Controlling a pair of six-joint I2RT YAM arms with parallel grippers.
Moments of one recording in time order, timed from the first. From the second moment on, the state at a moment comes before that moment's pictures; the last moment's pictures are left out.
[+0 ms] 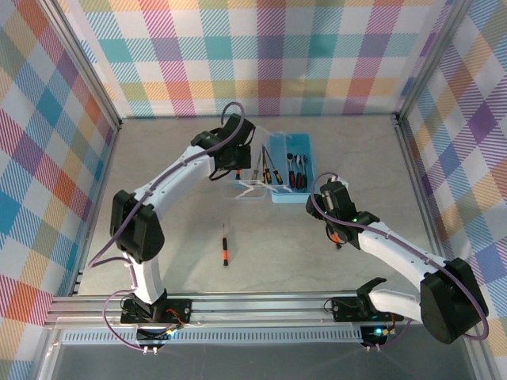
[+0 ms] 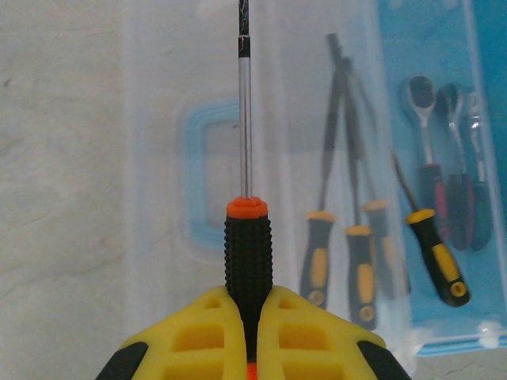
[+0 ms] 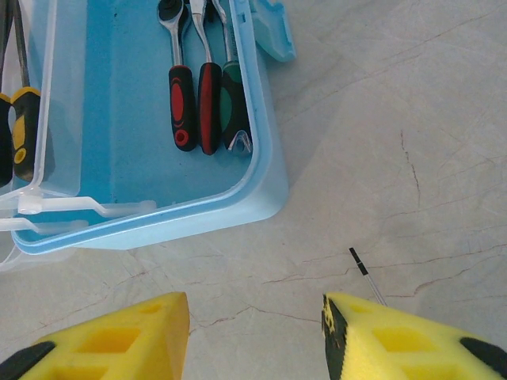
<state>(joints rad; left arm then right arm) -0.60 1.88 1.78 -0.90 -0.22 -0.51 0.52 1.14 0.60 -0.22 0.20 0.68</state>
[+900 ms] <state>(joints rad) -0.62 2.20 2.13 -0.98 -0.15 -0.48 0.52 1.16 0.60 -0.22 0.21 0.68</state>
